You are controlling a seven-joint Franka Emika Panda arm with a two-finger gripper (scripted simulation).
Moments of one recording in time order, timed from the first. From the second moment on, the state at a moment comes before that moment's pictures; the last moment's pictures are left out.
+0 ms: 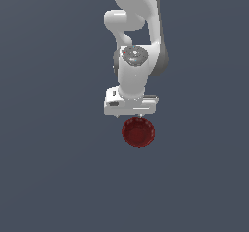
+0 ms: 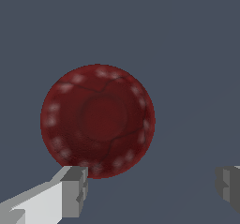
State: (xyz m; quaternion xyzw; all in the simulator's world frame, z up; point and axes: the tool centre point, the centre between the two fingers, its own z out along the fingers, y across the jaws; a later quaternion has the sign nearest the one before) arm -0.009 0.019 0.155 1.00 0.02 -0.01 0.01
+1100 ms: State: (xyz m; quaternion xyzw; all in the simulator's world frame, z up) arm -0.013 0.047 0.138 1.00 0.07 -0.04 0.04
